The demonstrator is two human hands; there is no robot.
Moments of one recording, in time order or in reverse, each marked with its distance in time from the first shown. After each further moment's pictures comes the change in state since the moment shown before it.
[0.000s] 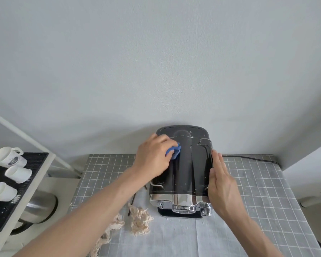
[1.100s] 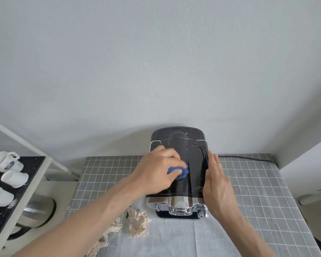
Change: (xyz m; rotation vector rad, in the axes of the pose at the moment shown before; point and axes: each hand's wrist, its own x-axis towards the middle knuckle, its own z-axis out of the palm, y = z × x) left_hand -0.018 0.017 -0.004 -0.183 -0.215 0.137; right_hand 0.001 0.003 0.006 0.000 0.040 -0.011
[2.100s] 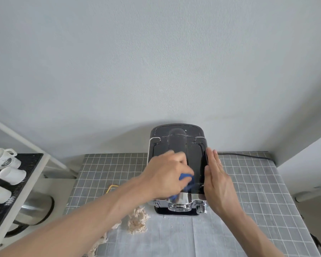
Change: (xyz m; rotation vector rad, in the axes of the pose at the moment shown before) left_hand 0.003 0.027 0.005 0.065 -0.126 0.035; right_hand 0.000 0.001 -0.006 0.033 -0.020 -0.060
